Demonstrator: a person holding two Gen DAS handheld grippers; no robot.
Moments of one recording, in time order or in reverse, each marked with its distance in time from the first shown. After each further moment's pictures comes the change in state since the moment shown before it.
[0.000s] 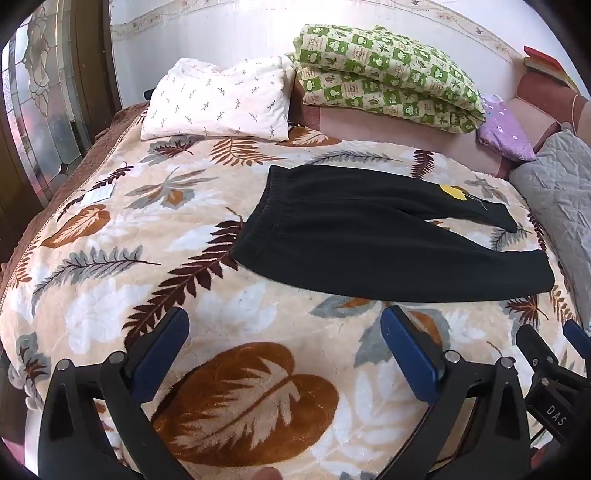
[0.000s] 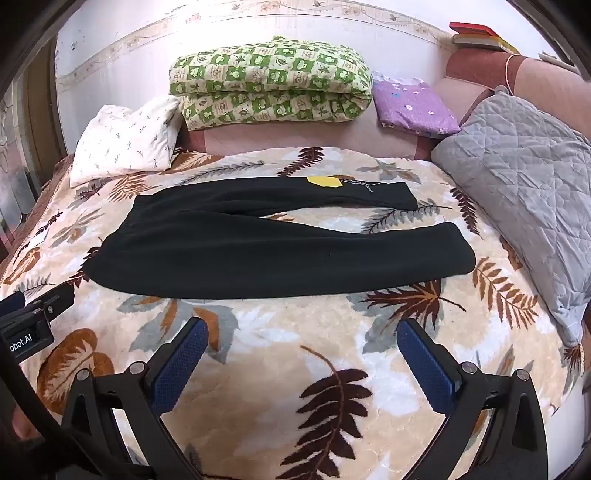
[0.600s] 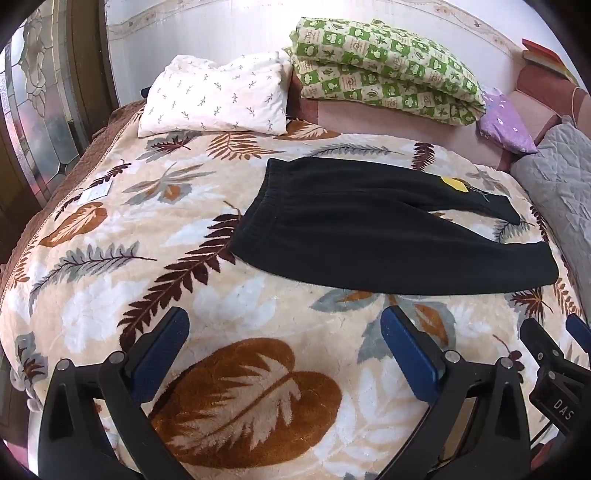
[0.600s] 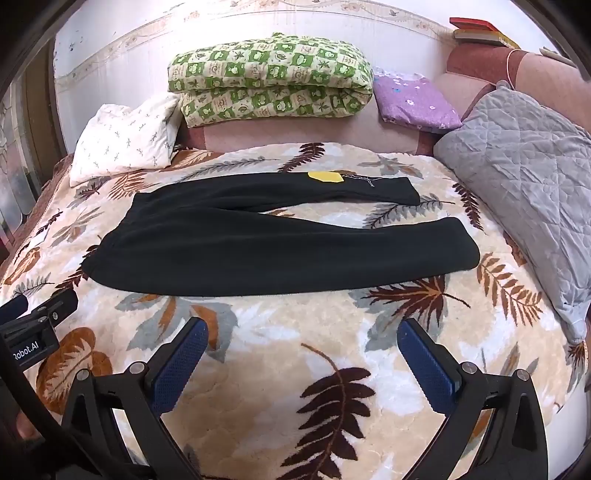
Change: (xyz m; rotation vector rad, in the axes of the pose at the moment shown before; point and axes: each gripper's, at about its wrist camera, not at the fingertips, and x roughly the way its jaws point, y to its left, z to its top) left arm 0.005 -0.004 -0.004 0.020 -0.002 0.016; right arm 0.004 -0.002 -0.004 0.004 0.011 0.007
